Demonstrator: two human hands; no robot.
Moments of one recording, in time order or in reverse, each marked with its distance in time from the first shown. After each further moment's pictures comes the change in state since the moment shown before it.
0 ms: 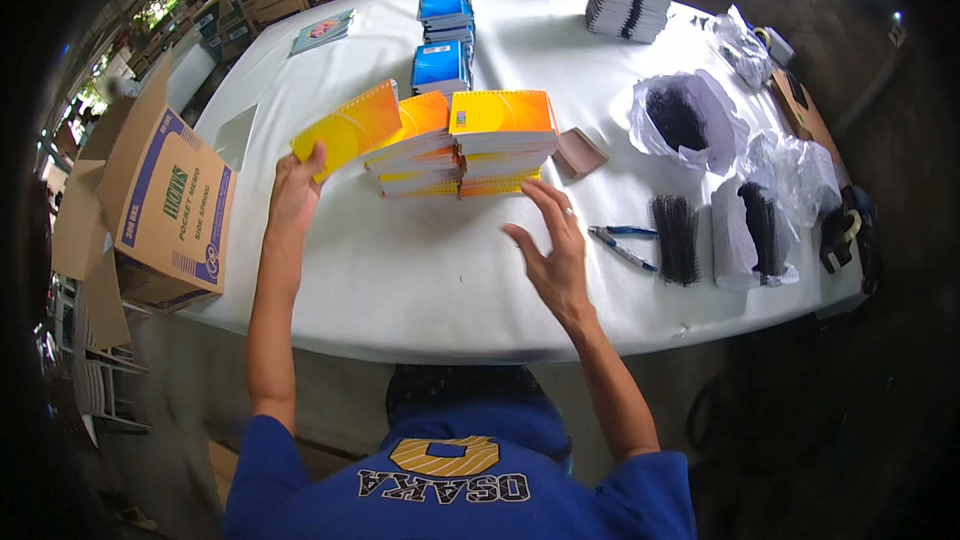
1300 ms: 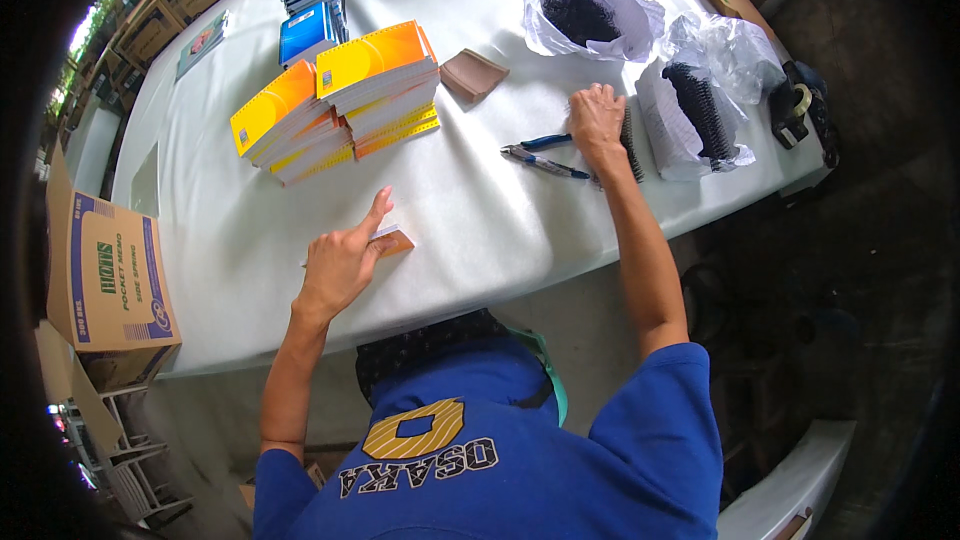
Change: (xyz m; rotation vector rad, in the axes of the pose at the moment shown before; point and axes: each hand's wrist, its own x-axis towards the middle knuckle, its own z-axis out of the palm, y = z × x) left_hand -0.117 -0.045 0.116 1.095 -0.608 0.267; right_hand 0.020 0.166 -0.118 -1.265 -0.351 0.394
